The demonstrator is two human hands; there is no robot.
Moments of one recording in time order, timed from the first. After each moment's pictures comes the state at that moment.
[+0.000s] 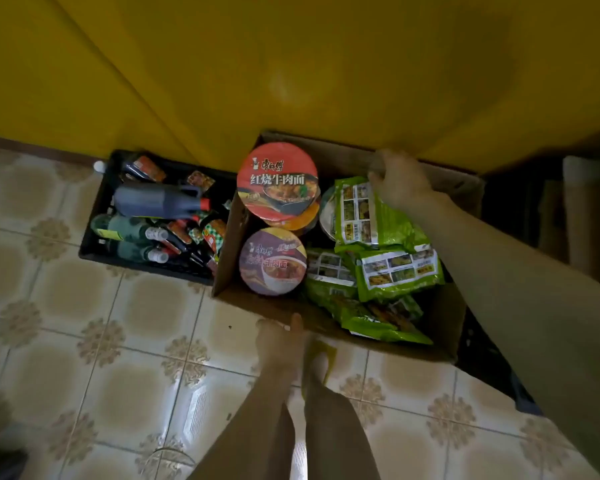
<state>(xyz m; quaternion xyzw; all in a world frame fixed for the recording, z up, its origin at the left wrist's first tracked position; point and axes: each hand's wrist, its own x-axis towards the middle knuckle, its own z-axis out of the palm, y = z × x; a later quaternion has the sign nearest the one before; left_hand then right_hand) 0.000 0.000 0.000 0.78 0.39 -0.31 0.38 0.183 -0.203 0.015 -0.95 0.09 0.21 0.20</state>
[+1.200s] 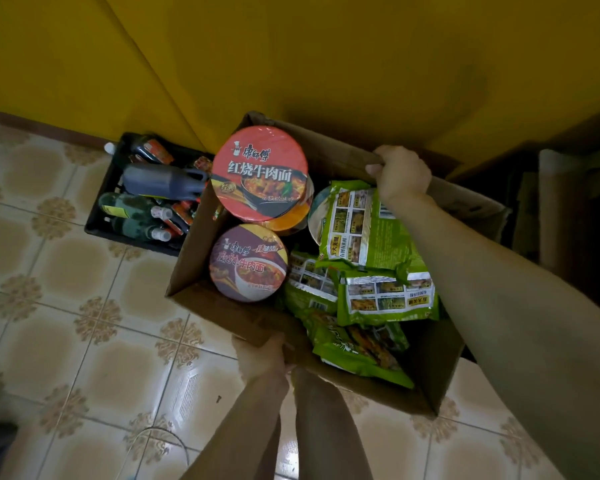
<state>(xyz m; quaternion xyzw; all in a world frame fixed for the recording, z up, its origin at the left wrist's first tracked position) -0.062 0.008 0.017 0.57 0.57 -0.13 0.57 0.143 -0.182 0.048 -0.97 0.13 0.10 0.17</state>
